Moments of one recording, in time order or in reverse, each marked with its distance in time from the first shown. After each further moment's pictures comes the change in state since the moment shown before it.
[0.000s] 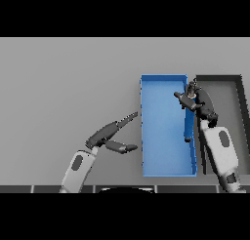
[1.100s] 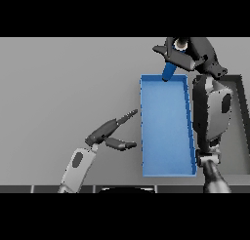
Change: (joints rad) left arm -0.035 0.005 0.023 0.037 -0.002 0.004 -0.028; right arm -0.641 0.240 -0.387 0.028 0.022 0.490 -0.026
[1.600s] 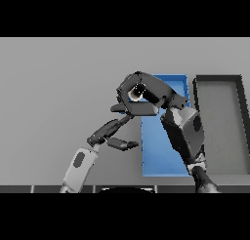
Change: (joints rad) left arm -0.002 -0.022 -0.002 0.012 0.013 0.002 0.005; right arm 0.093 0.155 0.284 -0.291 -0.251 0.001 0.014
